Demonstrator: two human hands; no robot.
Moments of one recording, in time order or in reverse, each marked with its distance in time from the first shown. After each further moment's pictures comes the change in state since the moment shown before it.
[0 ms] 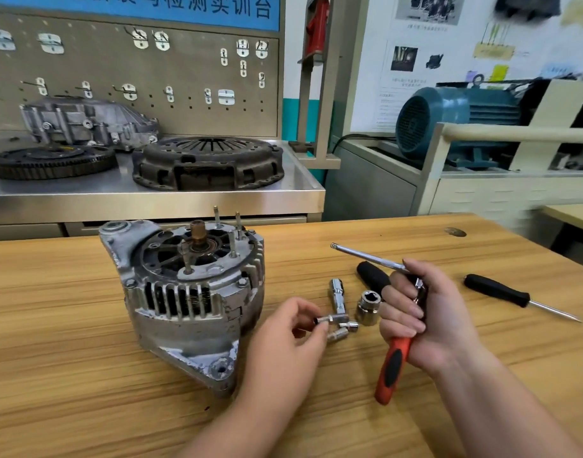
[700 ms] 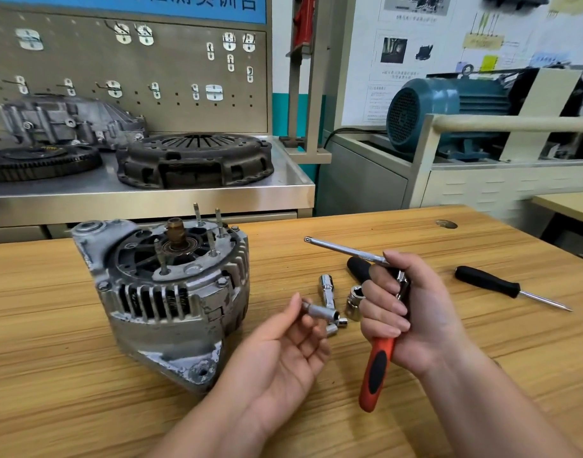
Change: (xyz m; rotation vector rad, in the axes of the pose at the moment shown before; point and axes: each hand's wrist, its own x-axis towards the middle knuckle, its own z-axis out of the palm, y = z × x) left_hand 0.002 0.024 -0.001 -1.285 -0.223 -0.737; right_hand -0.002 0.003 0.002 0.011 -0.125 0.022
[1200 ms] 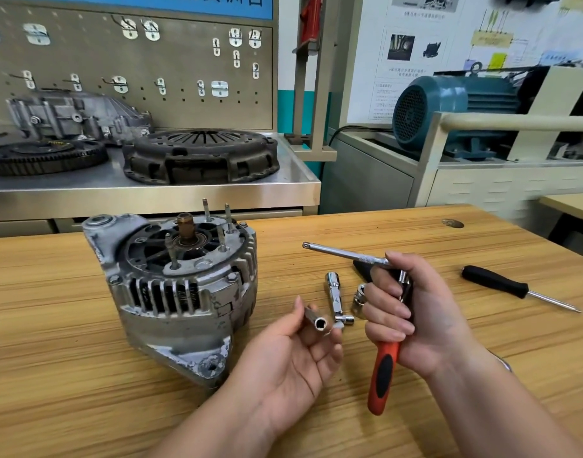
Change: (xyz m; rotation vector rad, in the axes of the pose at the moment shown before) left_hand -0.001 -0.001 0.000 0.000 0.020 -0.081; right_hand -0.001 0.003 0.004 -0.052 -0.032 0.032
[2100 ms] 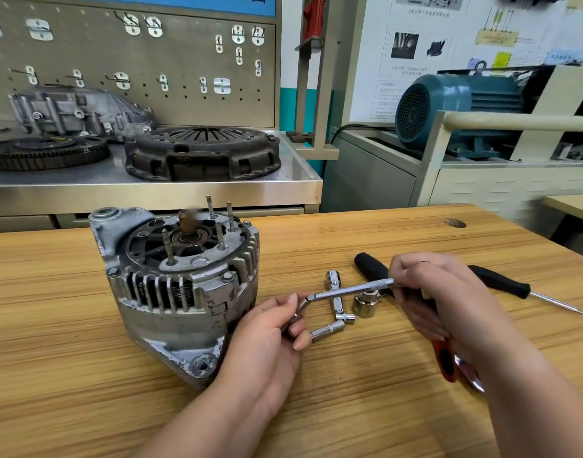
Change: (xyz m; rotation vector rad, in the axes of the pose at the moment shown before) left_hand 0.014 0.006 -0.010 0.102 0.120 0.335; right_hand -0.020 -0.025 0.003 -0.973 0.181 -0.254
